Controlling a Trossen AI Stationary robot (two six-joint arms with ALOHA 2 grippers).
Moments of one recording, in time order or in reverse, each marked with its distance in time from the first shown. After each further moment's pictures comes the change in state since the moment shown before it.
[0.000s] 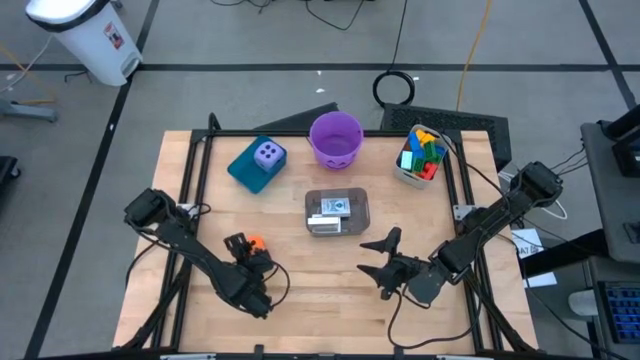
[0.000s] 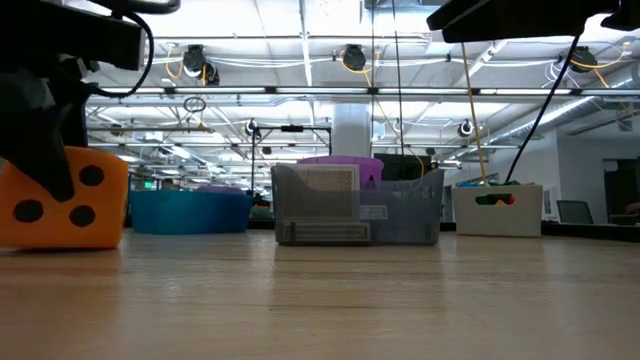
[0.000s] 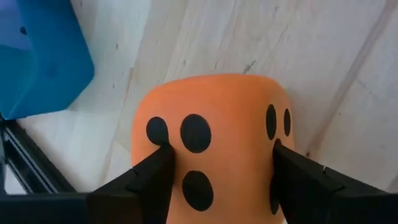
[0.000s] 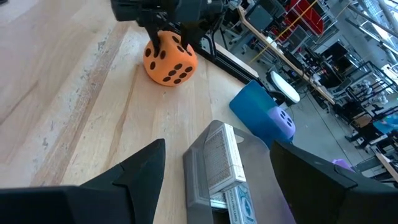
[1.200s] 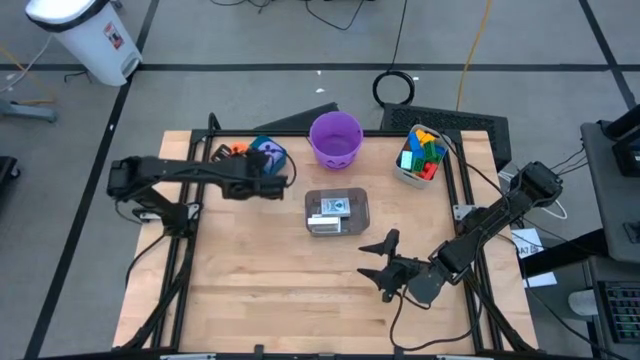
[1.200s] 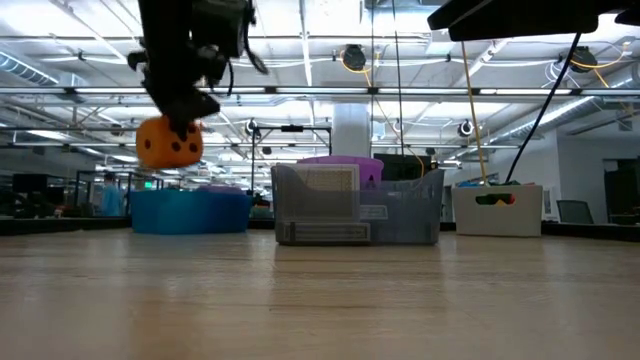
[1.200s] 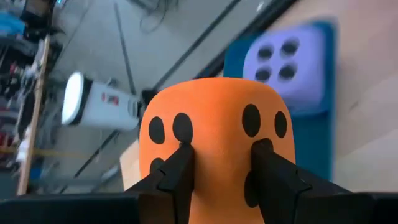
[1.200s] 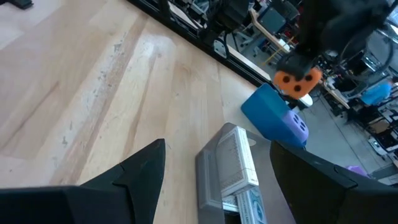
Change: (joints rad) left arm 0.772 -0.317 0.022 -0.148 -0.414 0.264; right arm 0.000 0.000 0.000 -0.001 -0.051 0.003
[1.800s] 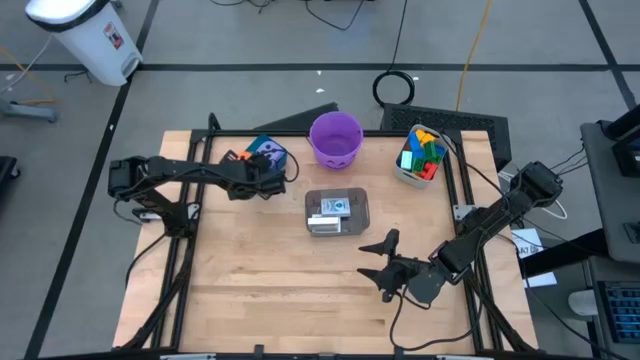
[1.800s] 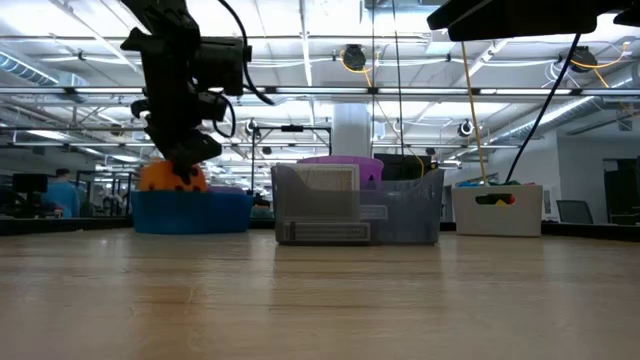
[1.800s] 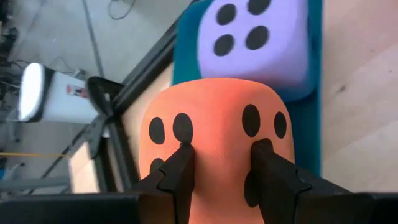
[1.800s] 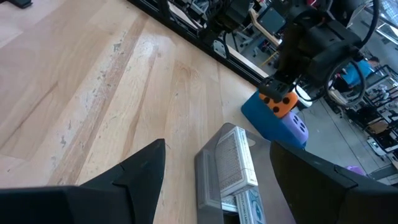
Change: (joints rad) left arm 0.114 0.001 -0.250 0.423 0.094 0.202; right arm -0.001 0.000 0.000 0.001 0.000 -0.007
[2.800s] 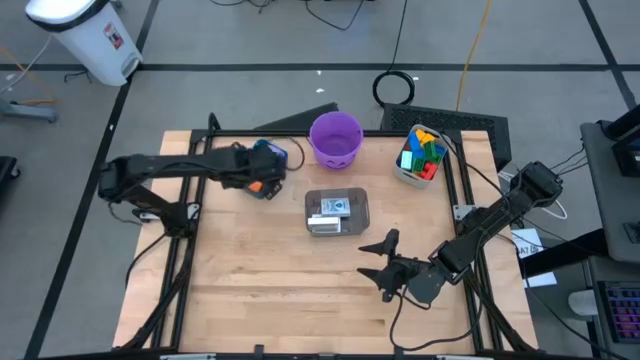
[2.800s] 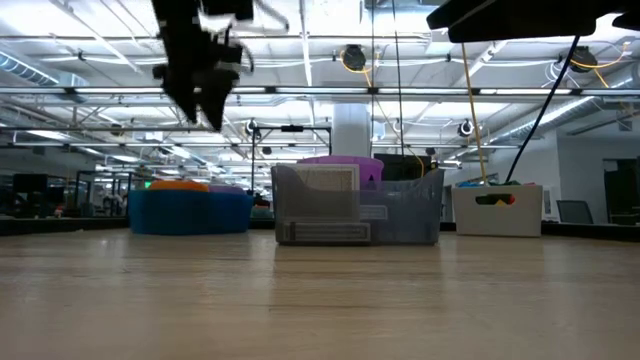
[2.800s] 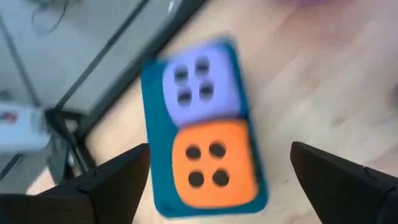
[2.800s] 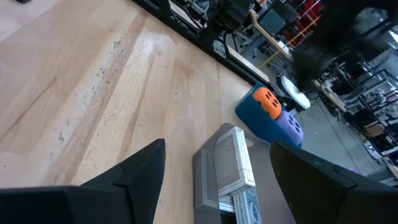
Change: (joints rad) left arm -0.023 -0.073 0.224 -0.112 0.222 0.129; right arm -0.001 0.000 0.000 0.000 0.001 -0.021
